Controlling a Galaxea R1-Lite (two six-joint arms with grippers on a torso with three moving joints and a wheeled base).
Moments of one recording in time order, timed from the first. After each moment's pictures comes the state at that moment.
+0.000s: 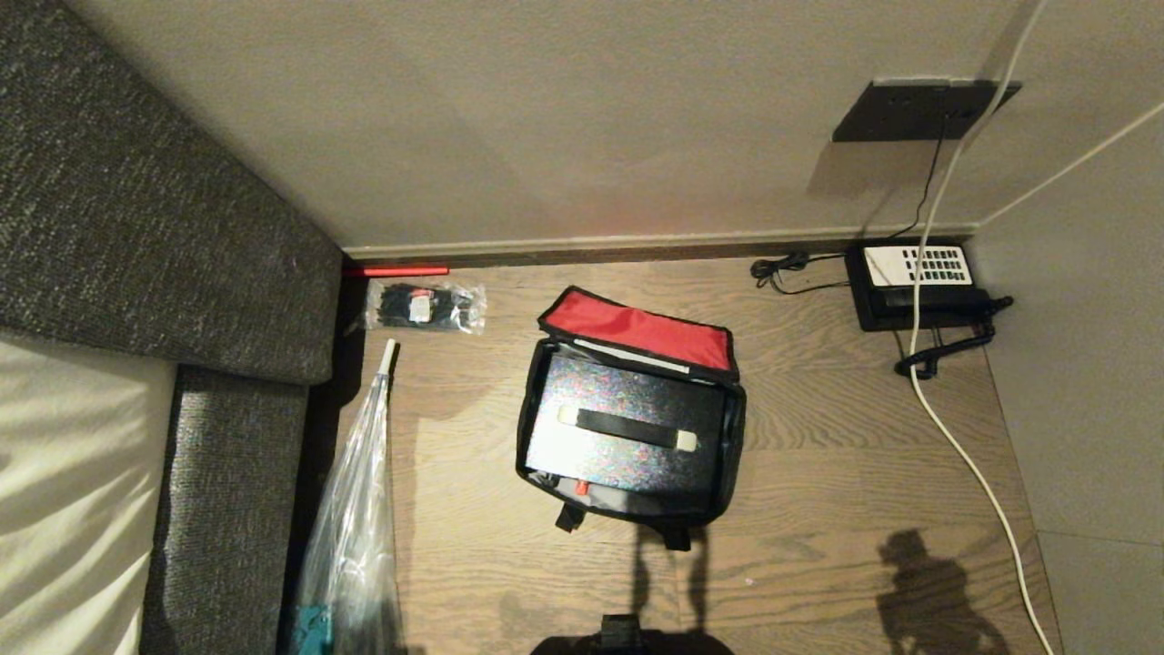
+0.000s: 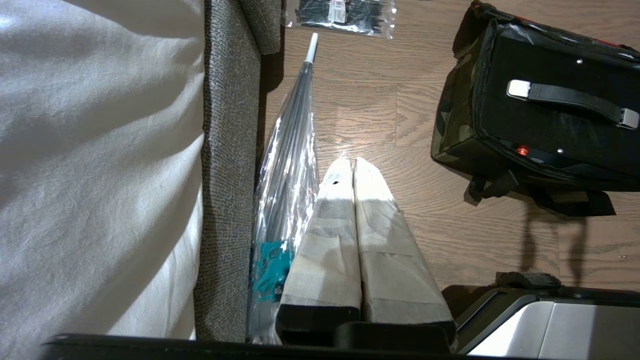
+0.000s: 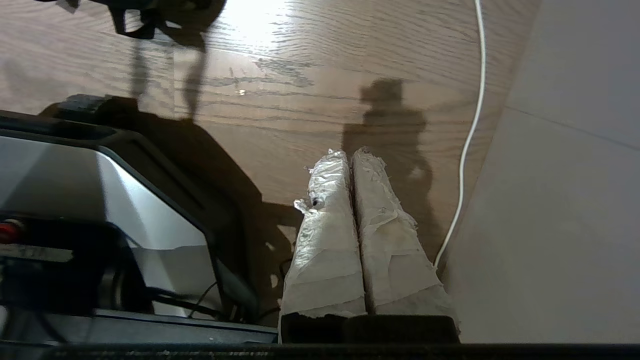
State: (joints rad) left arm 0.00 0.00 0.00 0.00 0.01 -0.01; right arm 0.22 0.51 -0.35 0.30 -0.20 -0.10
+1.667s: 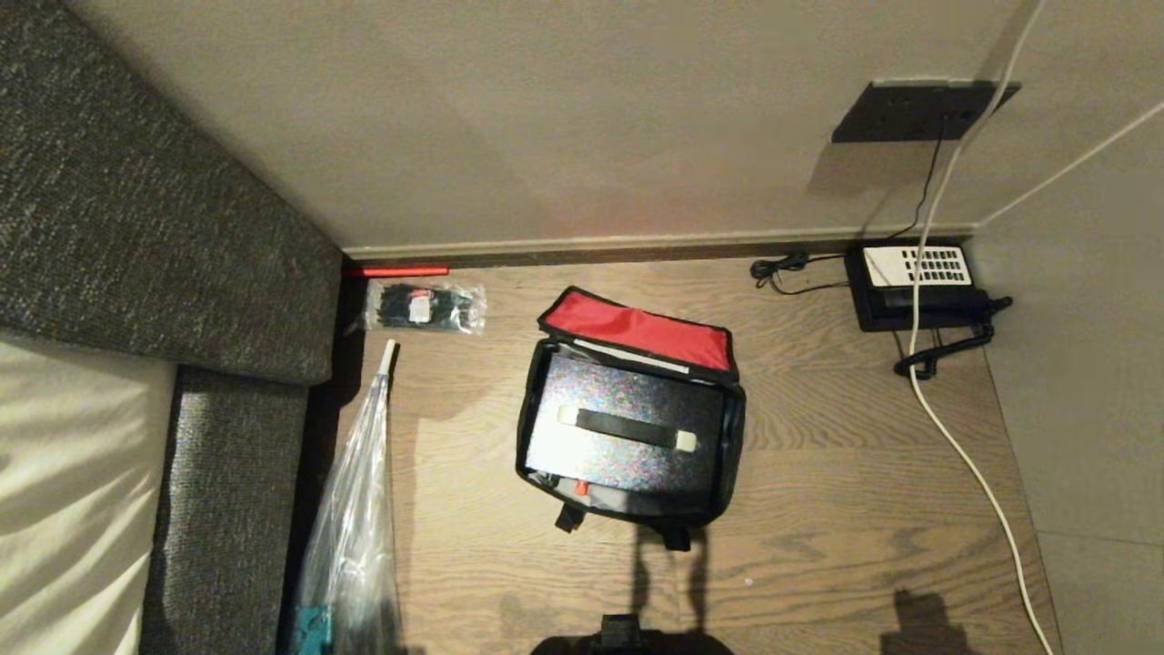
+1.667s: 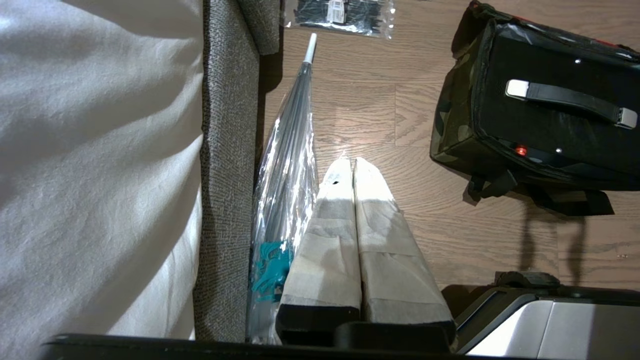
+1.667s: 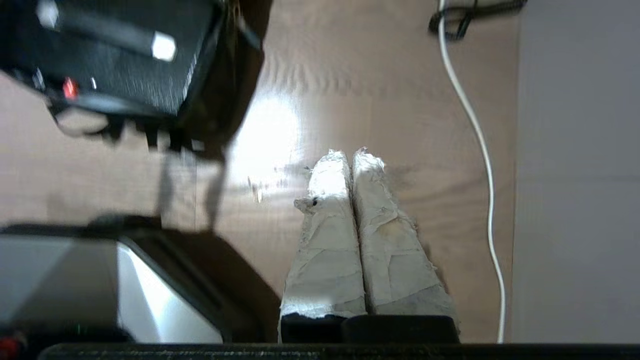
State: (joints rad) left arm 0.00 0.00 0.00 0.00 0.01 -0.01; right arm 0.00 0.08 0.00 0.00 0.02 -0.07
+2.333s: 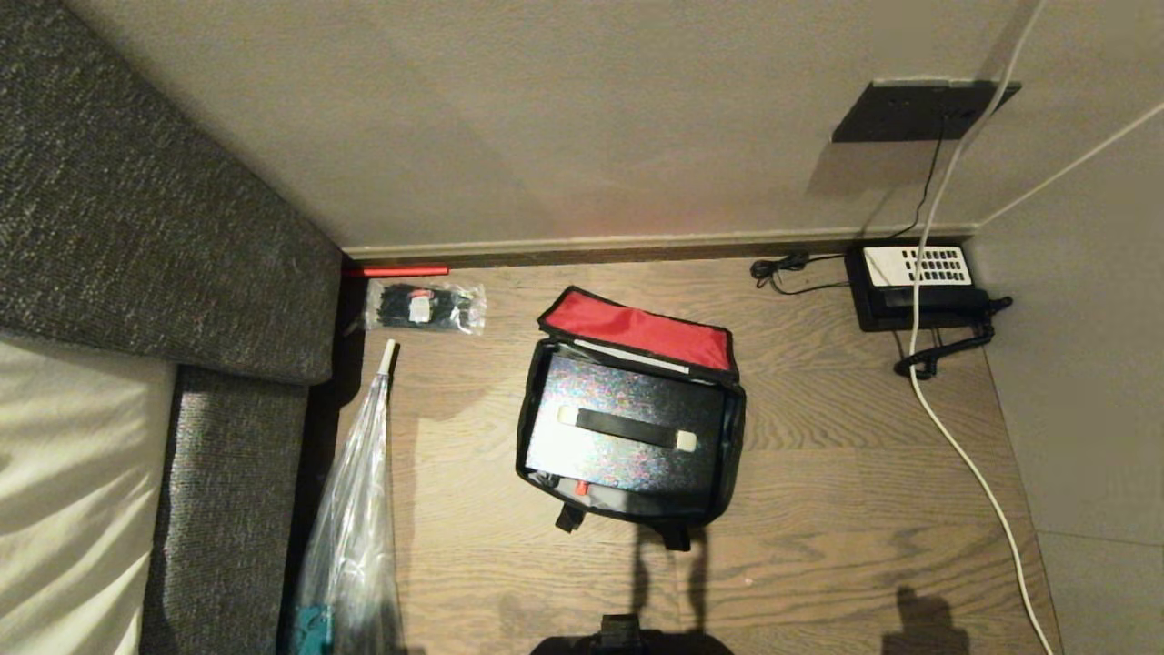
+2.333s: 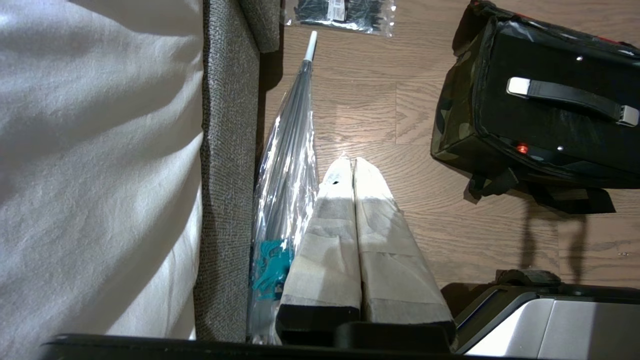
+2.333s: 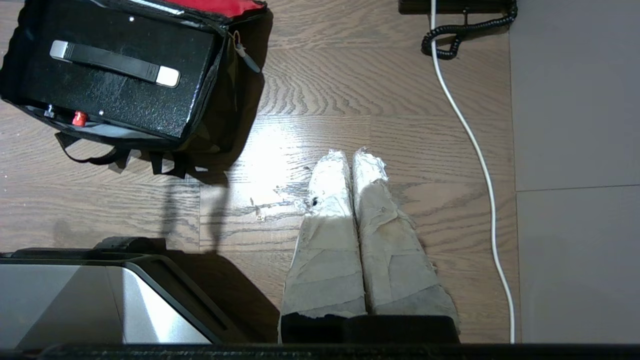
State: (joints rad) left arm 0.00 0.00 0.00 0.01 0.01 -0.01; right arm 0.00 0.03 0.00 0.00 0.01 -0.04
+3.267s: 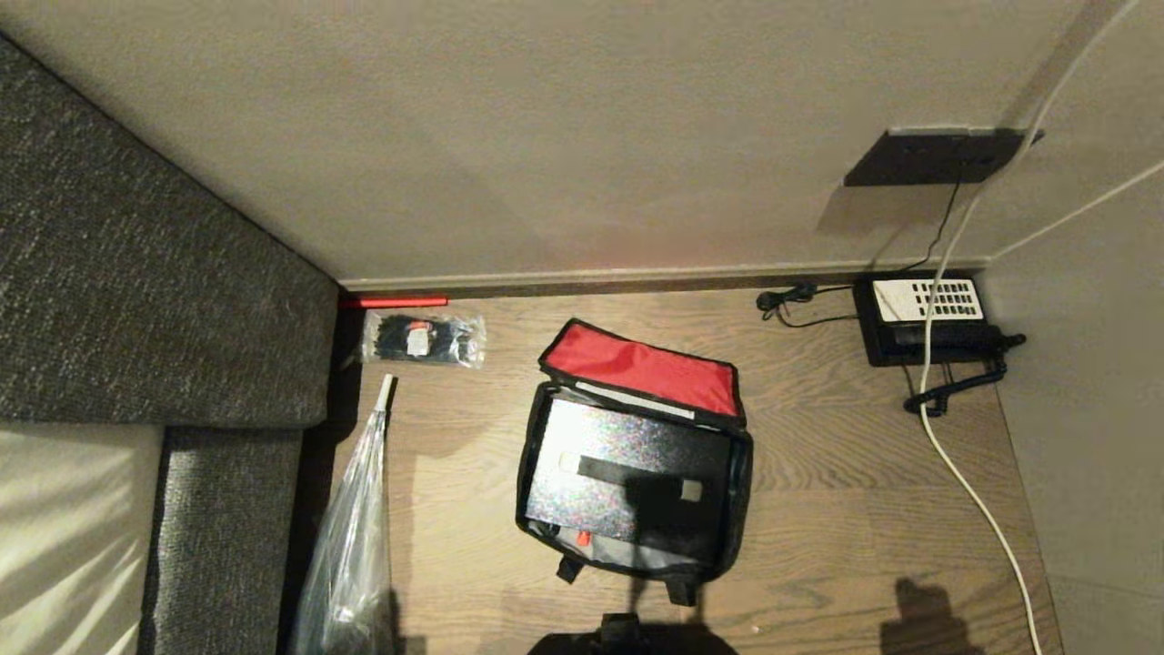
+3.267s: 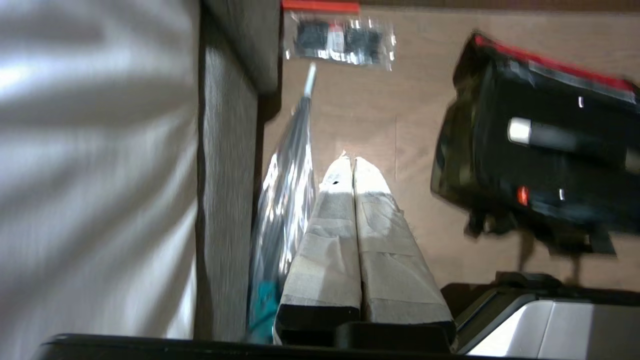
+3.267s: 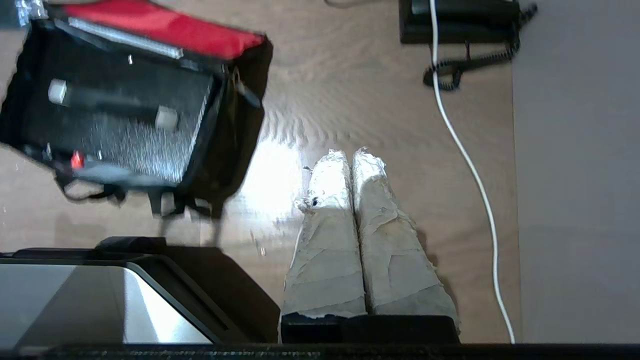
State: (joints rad) left arm 0.00 0.00 0.00 0.00 0.01 -0.01; right arm 0.00 0.03 0.00 0.00 0.01 -0.04
